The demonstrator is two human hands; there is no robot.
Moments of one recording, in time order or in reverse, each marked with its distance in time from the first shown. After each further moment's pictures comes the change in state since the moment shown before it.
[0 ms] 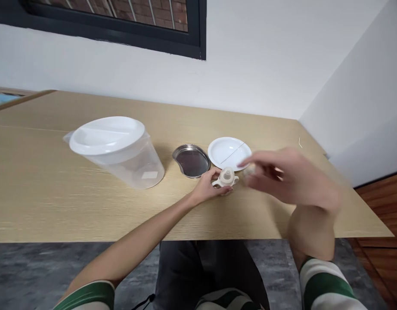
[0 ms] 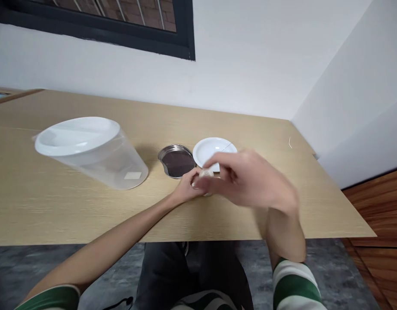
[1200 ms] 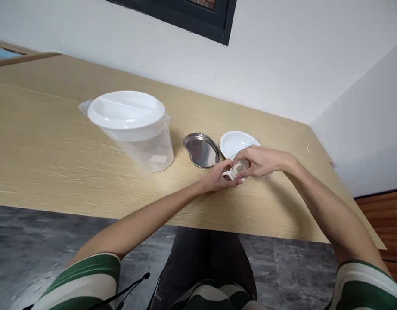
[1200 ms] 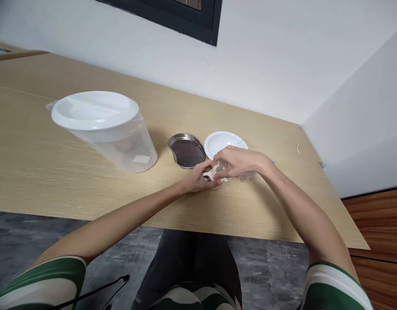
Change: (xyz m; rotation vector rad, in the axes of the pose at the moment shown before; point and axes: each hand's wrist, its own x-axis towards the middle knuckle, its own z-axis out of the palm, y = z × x) left_hand 0.004 -0.003 0.000 -0.147 -0.087 0.061; right_hand 0.101 0.044 0.047 -0.108 -0.589 -0.116
